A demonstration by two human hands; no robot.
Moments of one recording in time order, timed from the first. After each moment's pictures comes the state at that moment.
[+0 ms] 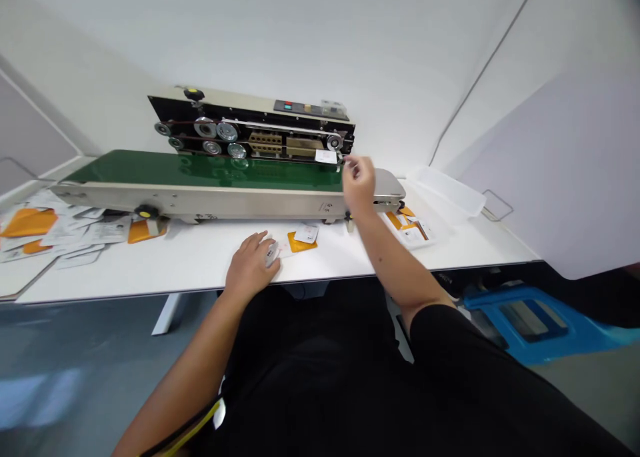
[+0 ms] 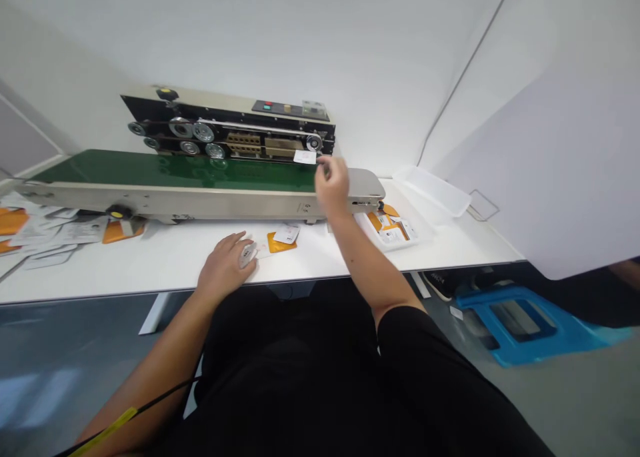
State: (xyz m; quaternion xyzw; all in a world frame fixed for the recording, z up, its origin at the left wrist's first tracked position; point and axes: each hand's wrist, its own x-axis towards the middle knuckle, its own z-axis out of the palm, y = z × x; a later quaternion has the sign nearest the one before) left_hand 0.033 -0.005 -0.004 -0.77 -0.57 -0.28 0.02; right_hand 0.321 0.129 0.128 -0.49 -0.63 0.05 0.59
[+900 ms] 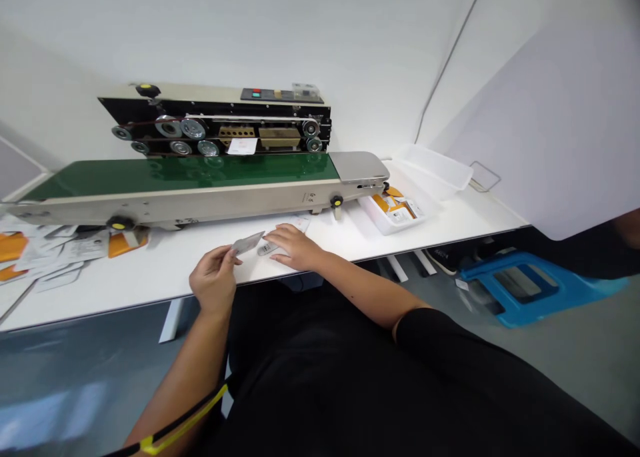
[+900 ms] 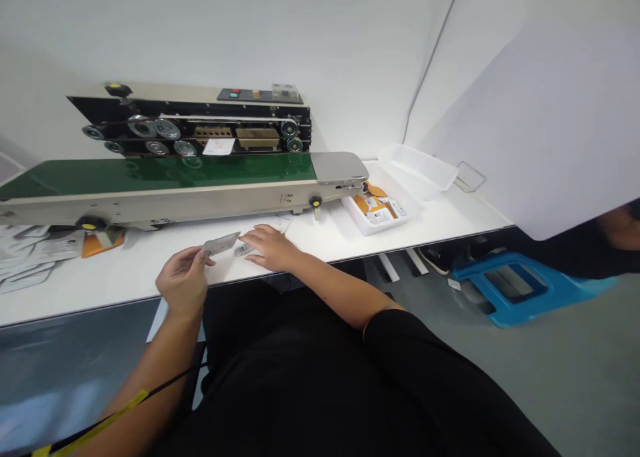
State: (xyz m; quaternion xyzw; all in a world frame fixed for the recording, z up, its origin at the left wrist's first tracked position) left_hand 0.029 -0.027 -0.004 -0.49 -0.56 -0.65 -0.15; right_hand 0.250 0.042 -0.001 -0.30 -0.91 0.14 0.26
